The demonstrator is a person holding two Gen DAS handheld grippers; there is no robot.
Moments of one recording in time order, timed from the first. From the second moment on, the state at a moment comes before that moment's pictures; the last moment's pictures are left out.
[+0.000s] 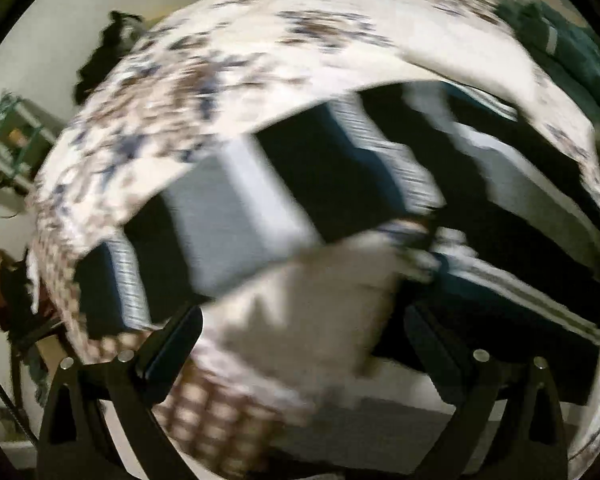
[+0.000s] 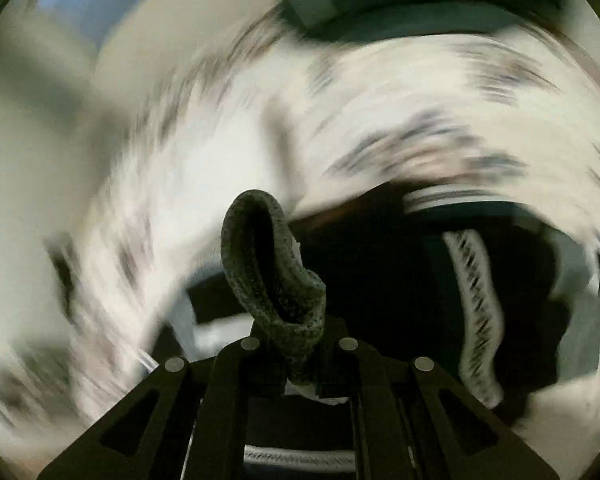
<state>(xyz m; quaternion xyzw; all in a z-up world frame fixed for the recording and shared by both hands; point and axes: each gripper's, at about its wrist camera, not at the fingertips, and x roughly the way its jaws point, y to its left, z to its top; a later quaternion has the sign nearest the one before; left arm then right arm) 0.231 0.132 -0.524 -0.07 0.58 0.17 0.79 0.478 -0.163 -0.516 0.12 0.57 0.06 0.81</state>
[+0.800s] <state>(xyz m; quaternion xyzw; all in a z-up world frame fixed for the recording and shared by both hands) 0.135 0.374 -0.589 -0.33 0.58 0.24 0.70 0.356 -0.145 -0.553 0.19 0.68 0.03 0.71</state>
